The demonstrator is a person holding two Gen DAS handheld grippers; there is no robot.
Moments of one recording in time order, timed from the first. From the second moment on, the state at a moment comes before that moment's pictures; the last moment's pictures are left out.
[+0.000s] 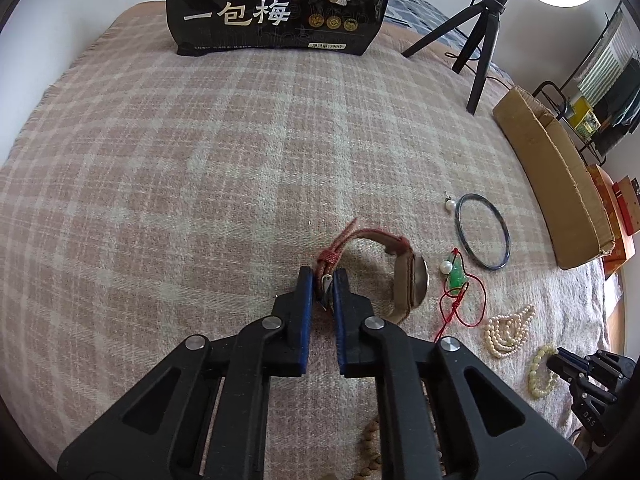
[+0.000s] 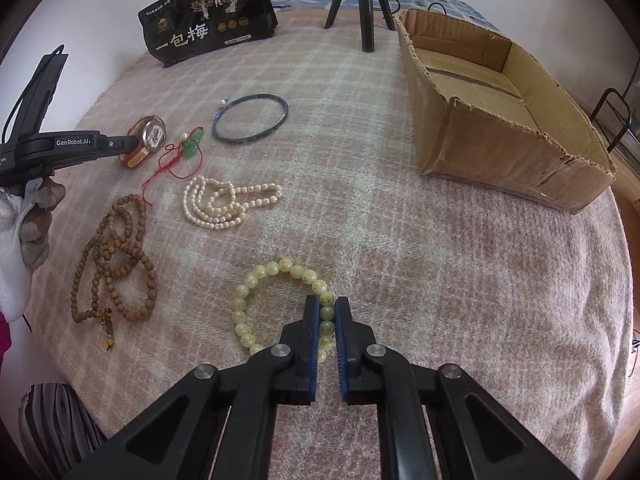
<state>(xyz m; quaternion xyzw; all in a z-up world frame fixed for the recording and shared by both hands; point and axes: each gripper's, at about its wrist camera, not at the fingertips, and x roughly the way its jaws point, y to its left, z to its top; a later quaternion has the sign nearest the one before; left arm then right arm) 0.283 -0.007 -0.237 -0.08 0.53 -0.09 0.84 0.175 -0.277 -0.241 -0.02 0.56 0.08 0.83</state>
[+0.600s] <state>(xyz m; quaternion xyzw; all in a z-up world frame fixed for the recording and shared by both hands) 0.269 -0.039 -0.194 -0.06 0.48 -0.12 0.87 0.161 -0.293 -0.186 -0.01 0.49 0.08 0.87</state>
